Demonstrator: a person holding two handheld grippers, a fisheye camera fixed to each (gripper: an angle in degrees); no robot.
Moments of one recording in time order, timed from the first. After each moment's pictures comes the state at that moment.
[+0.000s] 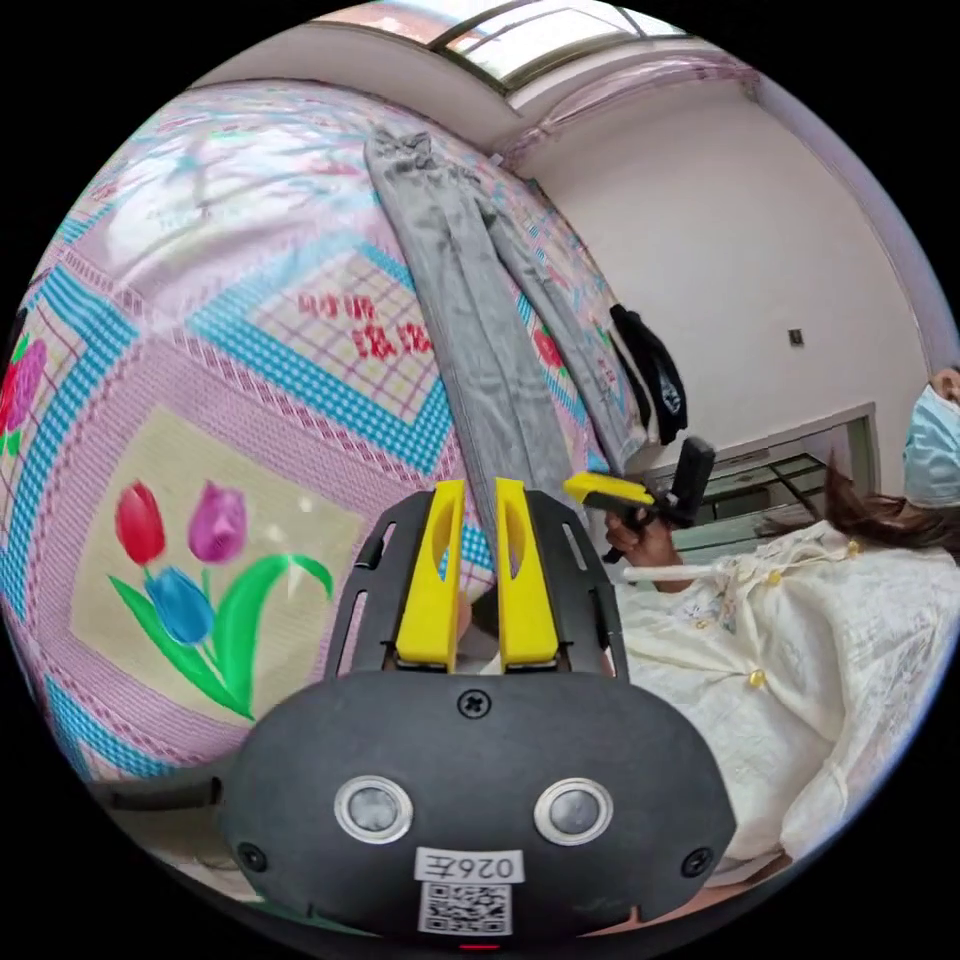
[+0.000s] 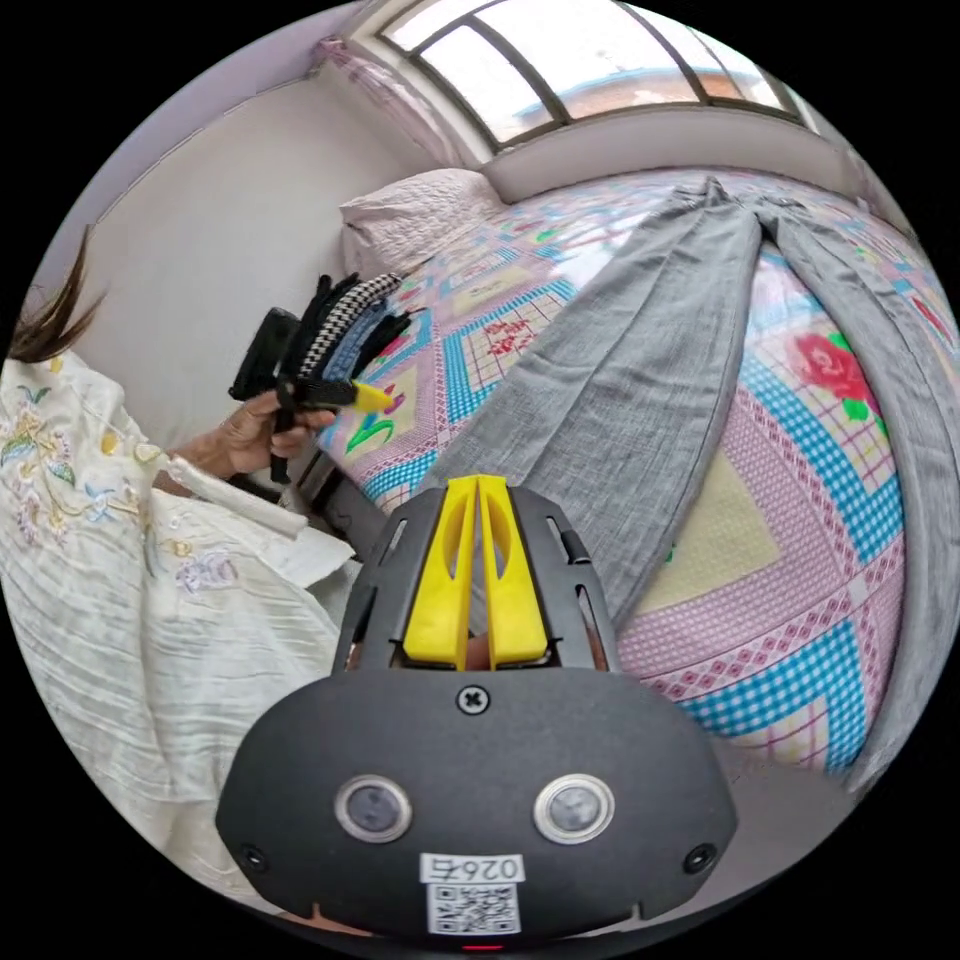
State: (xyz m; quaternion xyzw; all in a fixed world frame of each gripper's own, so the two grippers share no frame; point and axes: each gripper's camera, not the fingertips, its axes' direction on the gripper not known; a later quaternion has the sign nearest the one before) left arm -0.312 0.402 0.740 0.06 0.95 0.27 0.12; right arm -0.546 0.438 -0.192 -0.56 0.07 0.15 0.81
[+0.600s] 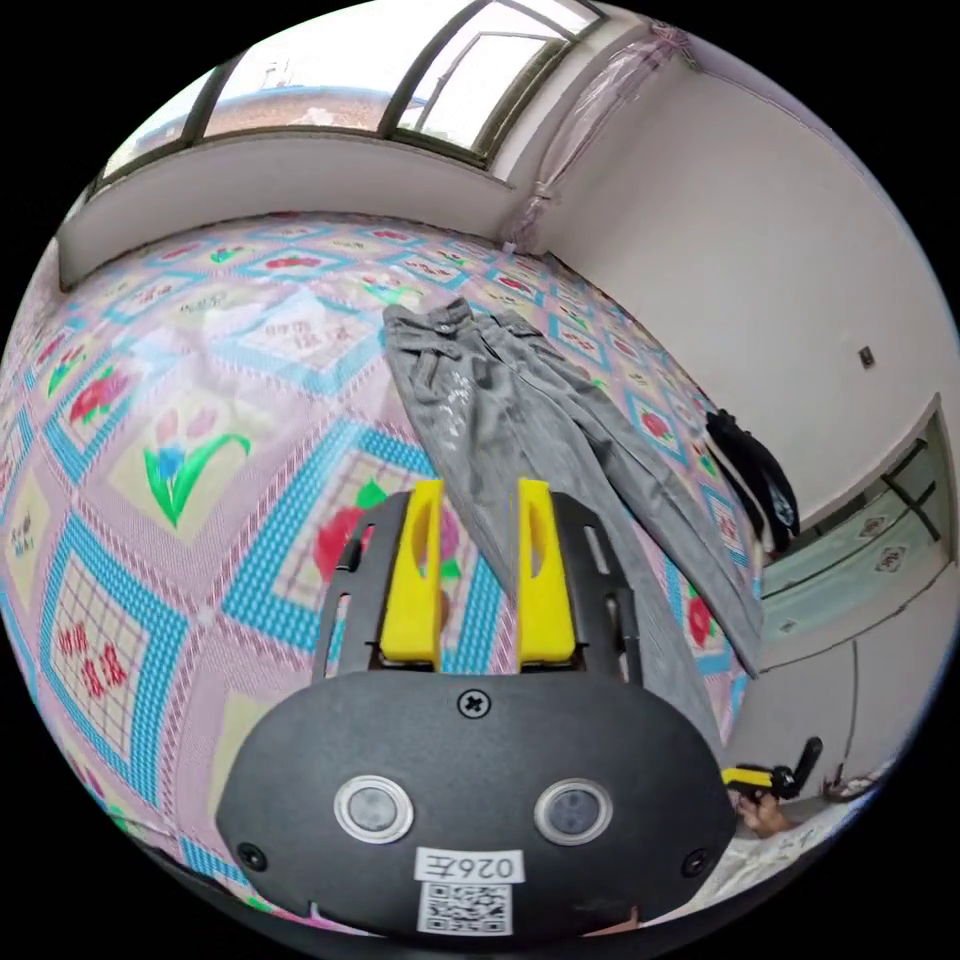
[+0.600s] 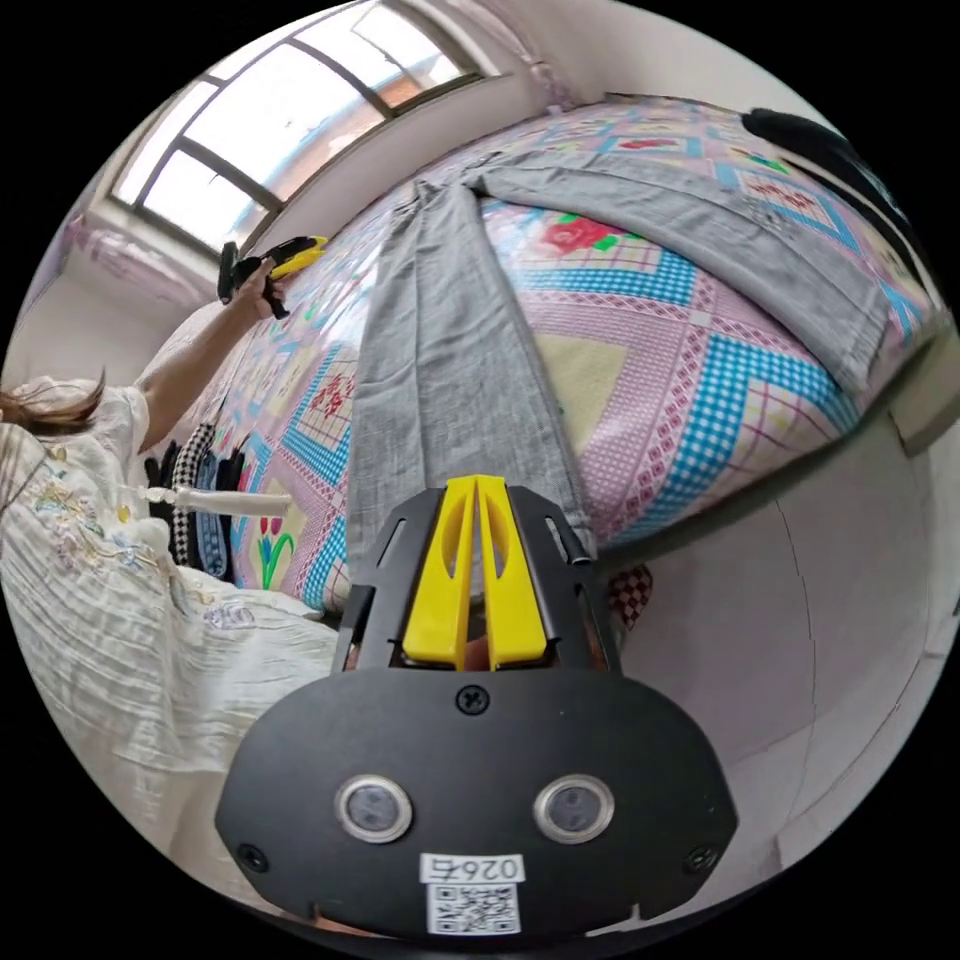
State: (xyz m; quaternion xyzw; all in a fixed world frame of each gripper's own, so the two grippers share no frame) left arm -0.334 0.009 0.562 0.20 0.94 0.18 0.21; right arm -0.468 0.474 -0.268 -0.45 0.42 0.30 0.73
